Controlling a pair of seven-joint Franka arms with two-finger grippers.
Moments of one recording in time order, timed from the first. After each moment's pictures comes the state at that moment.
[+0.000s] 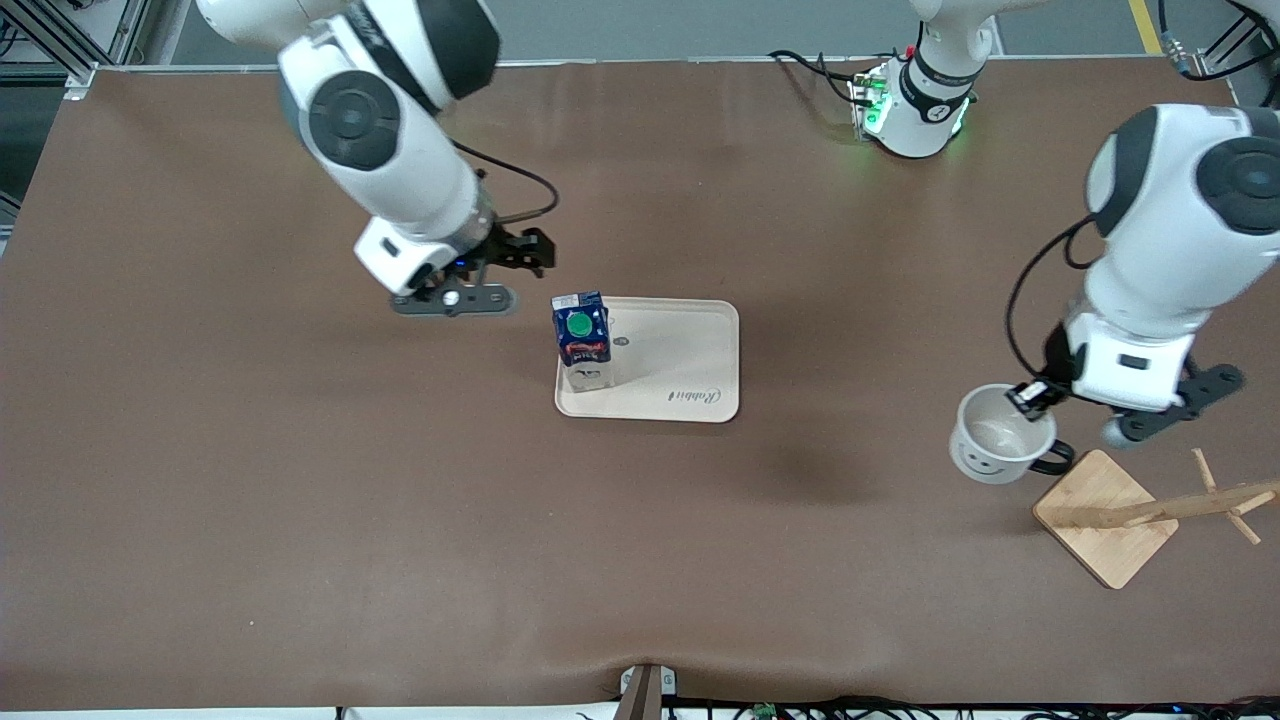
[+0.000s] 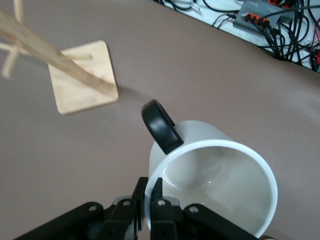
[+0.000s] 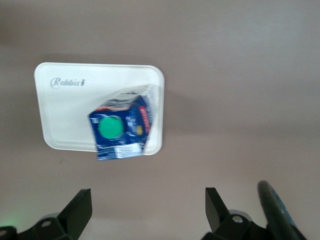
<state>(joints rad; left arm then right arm) 0.26 0.23 -0.44 -1.62 0.25 2.00 -0.66 0.58 0.26 0.01 -1.55 0.15 1.72 0.57</state>
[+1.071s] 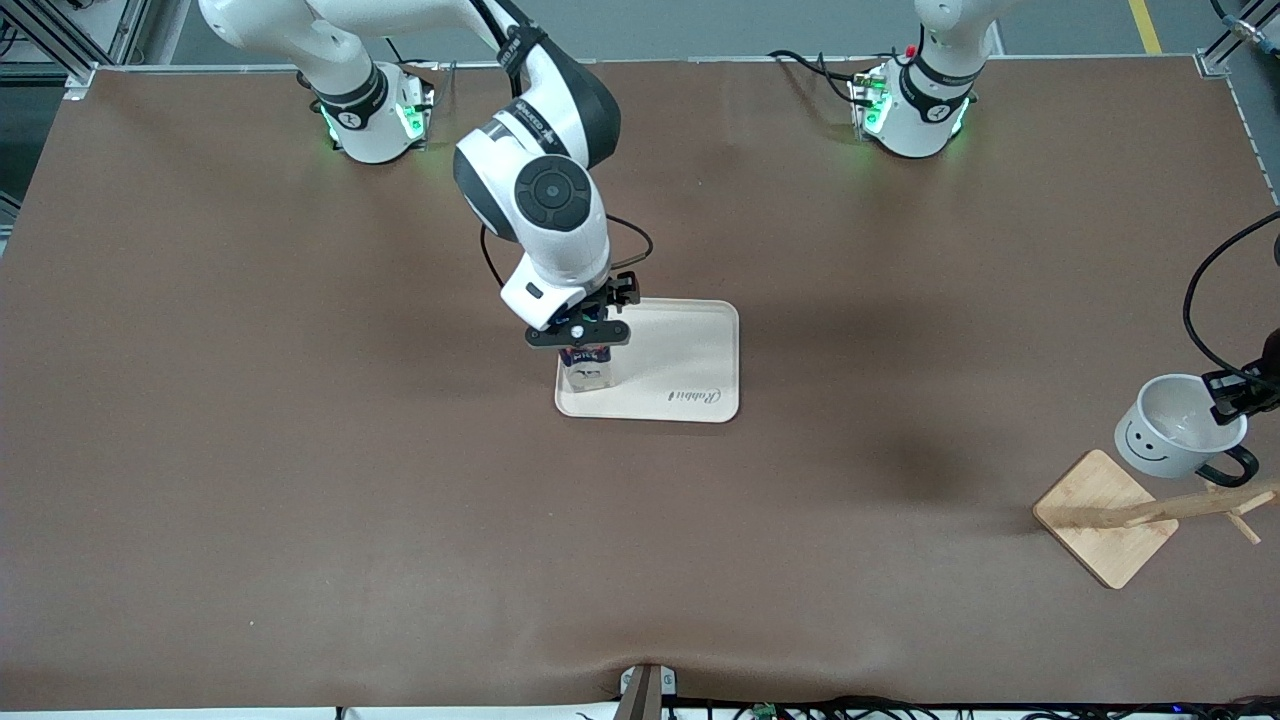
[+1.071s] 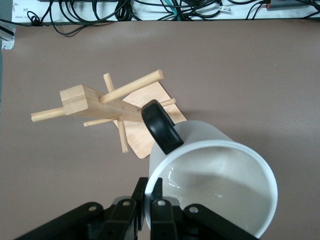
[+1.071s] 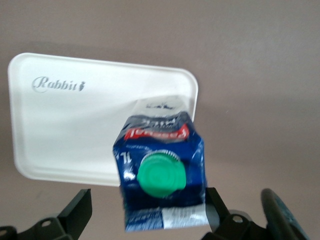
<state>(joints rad) 0.50 0.26 -0.44 -1.54 0.25 1.97 -0.02 0.72 0.48 0.01 -1.54 0.02 1.91 0.64</state>
